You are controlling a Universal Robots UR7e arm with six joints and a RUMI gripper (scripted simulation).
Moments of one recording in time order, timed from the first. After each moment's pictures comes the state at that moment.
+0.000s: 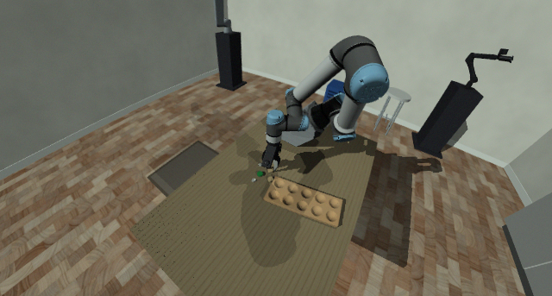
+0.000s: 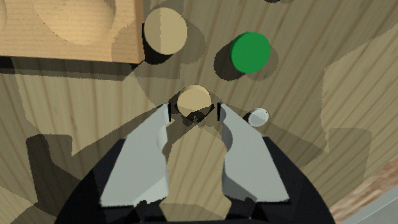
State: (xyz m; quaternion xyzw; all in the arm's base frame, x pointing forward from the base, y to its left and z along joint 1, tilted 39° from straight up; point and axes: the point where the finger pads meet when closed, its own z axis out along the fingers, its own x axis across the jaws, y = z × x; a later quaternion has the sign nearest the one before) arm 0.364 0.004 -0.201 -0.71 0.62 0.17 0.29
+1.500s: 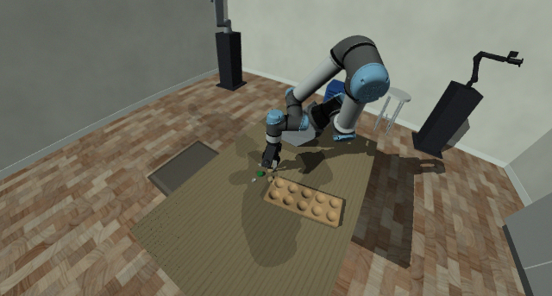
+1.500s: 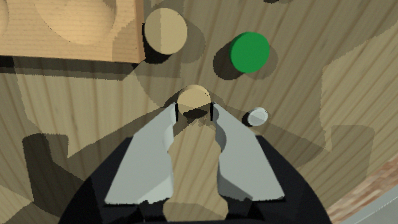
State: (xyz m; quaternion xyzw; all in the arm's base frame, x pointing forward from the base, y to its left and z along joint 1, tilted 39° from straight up) arm 0.364 0.003 -0.200 -0.71 0.62 0.17 0.29
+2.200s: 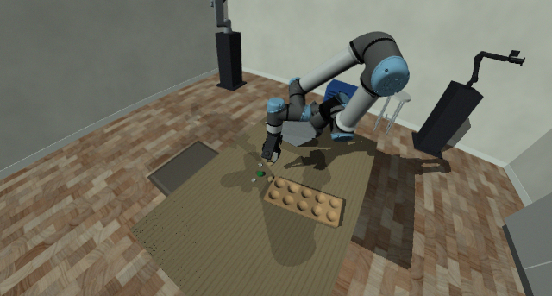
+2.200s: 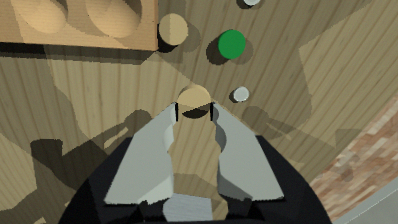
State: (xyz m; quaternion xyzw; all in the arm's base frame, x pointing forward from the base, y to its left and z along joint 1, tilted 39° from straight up) arm 0.358 -0.035 -0.154 -0.71 0.62 0.17 0.29
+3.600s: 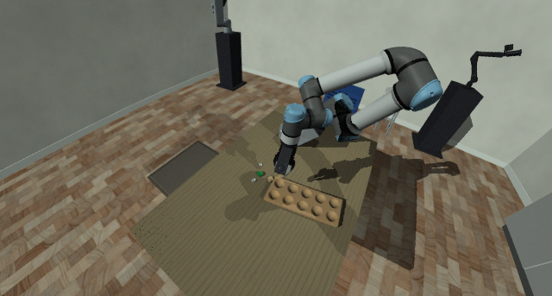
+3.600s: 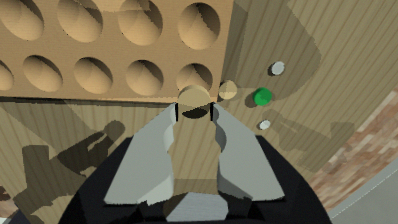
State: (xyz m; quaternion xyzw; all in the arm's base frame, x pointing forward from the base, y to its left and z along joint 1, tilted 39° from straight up) arm 0.431 0.011 -0.048 -0.72 0.62 0.16 0.27
